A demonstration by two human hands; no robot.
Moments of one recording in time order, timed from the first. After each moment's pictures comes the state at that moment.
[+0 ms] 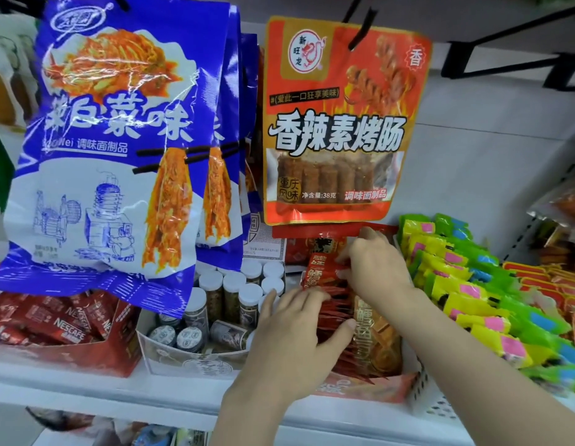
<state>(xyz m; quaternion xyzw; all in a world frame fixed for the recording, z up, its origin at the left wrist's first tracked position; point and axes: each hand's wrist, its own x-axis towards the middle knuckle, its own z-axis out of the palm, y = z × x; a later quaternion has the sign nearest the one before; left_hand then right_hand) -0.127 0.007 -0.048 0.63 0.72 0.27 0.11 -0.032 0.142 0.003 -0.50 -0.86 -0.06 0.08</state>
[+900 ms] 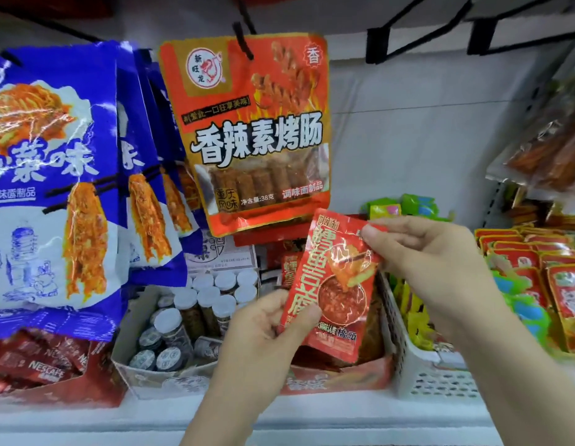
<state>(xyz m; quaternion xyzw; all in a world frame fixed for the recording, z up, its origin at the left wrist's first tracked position) -0.101 -0.018 -0.008 0.48 0.52 0.58 0.39 0.057 0.080 0.047 -0.38 -0.55 0.52 0.52</state>
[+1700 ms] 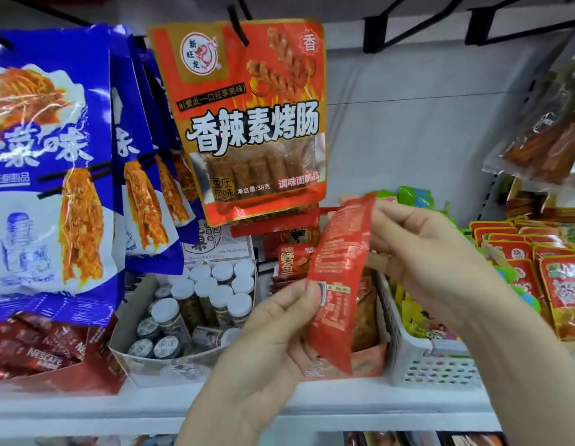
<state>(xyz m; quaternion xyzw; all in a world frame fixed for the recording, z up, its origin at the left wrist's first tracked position) -0.087 -0.014 -0.008 0.30 0.33 0.62 0.65 0.060 0.078 0.052 -0.24 -0.57 0.65 0.44</state>
